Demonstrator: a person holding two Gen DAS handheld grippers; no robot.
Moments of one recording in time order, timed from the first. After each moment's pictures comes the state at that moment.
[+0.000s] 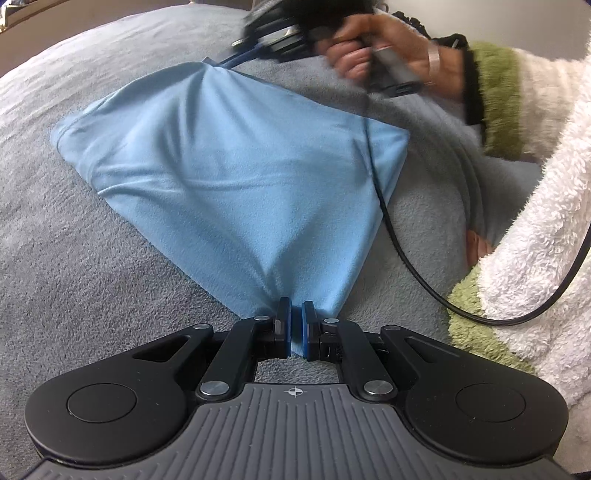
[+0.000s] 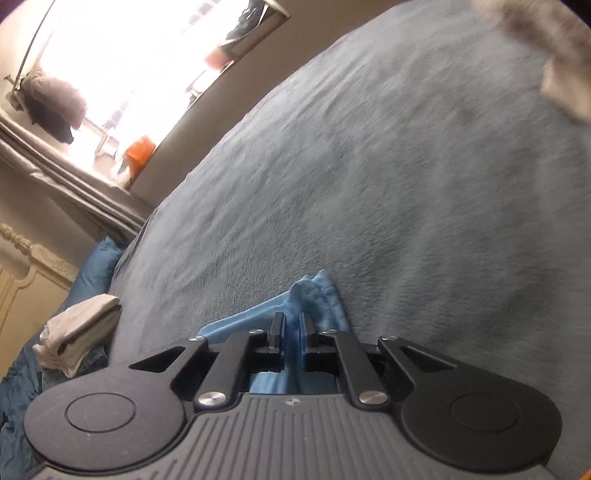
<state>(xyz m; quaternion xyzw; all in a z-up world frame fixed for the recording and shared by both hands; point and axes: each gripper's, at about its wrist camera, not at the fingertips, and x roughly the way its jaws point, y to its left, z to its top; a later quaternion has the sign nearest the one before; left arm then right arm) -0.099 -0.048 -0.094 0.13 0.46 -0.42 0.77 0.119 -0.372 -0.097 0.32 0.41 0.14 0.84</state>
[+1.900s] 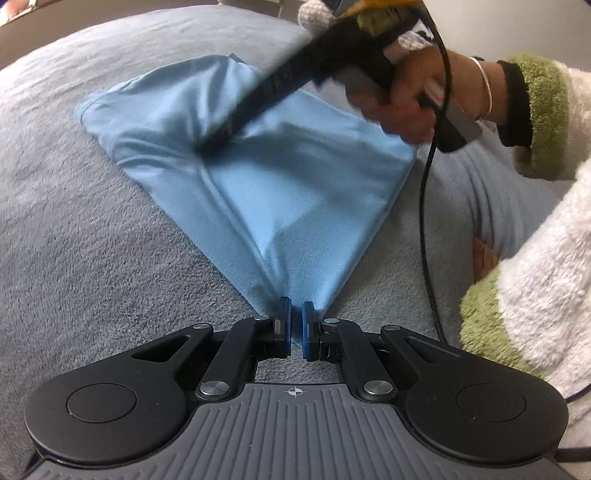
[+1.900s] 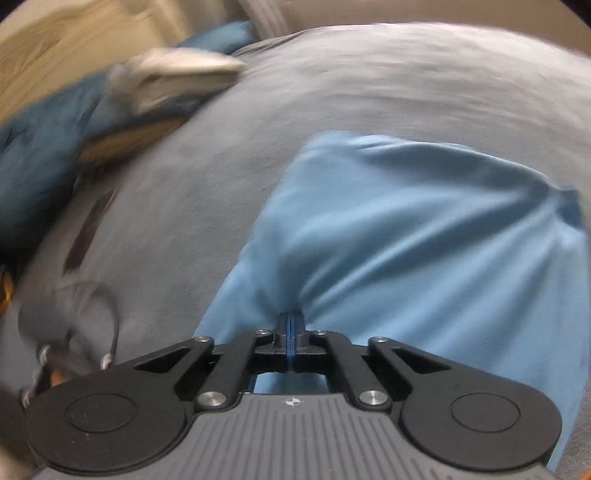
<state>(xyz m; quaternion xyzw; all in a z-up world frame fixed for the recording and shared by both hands) -0.109 -0.028 -0.101 0.08 0.47 -0.40 0.79 0.057 -0.213 -0.086 0.03 0.49 0.36 0.80</state>
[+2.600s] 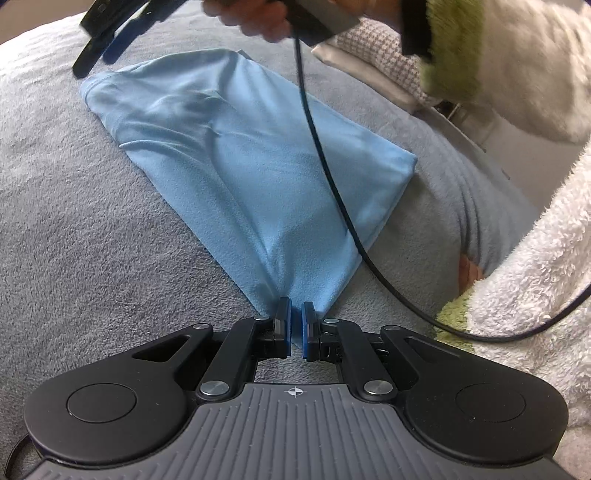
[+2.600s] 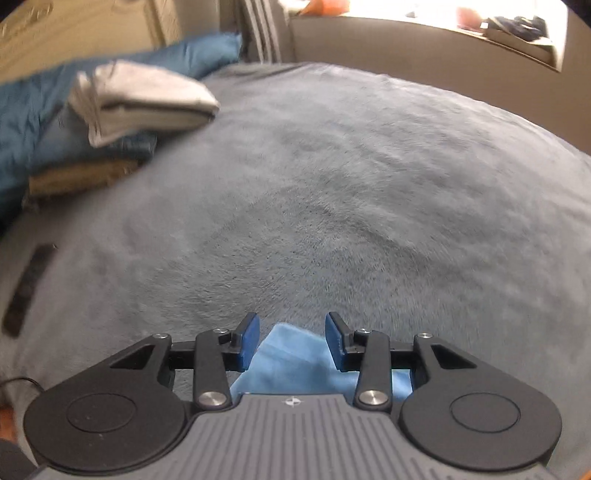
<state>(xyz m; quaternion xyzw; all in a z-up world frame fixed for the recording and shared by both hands) -0.103 -0.006 -0.106 0.03 0.47 -0.41 0.78 0.148 -0.102 -0.045 -0.12 0.44 0.34 0.82</state>
